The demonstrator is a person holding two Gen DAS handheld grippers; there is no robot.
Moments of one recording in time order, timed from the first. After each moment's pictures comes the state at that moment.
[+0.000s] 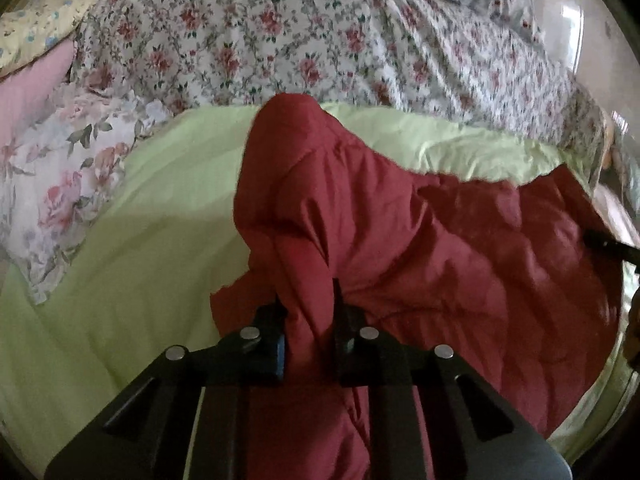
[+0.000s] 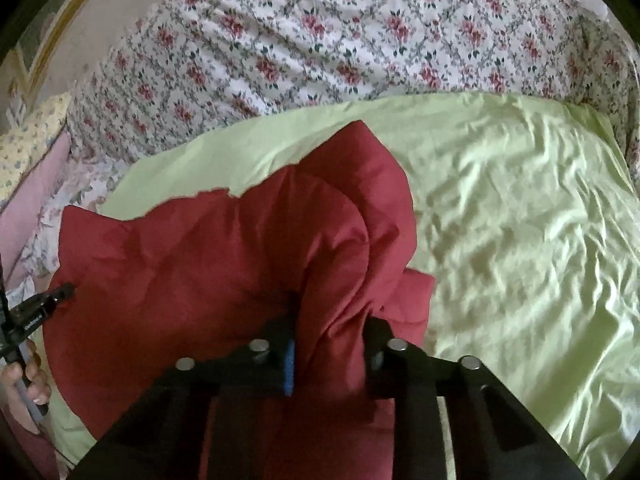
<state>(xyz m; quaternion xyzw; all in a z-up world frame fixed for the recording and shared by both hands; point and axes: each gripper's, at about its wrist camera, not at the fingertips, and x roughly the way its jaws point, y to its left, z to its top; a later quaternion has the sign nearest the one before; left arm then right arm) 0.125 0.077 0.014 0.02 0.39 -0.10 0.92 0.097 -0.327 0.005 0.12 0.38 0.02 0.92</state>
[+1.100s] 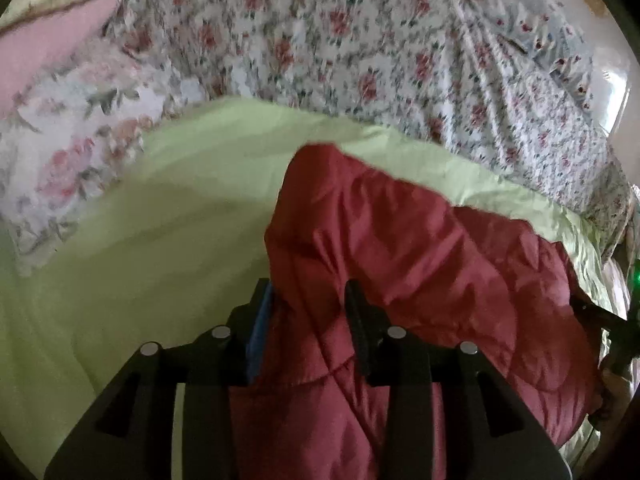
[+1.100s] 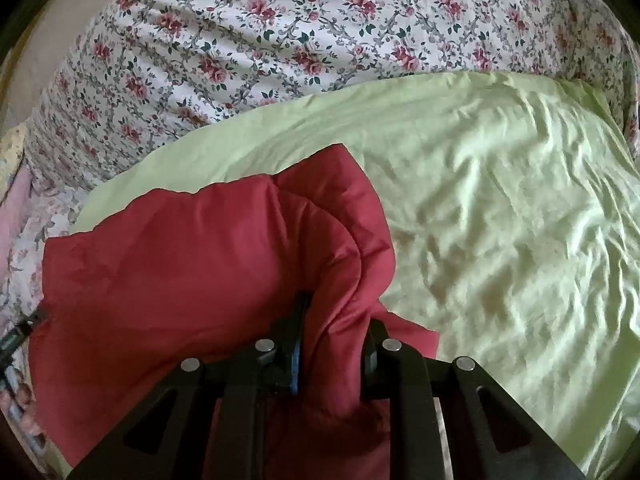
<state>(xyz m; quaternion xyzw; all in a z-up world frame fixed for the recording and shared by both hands) 0.166 0.102 0.009 -0.06 0.39 -0.05 0.92 0.165 -0.342 -0.029 0.14 0.40 -0.03 0.90</state>
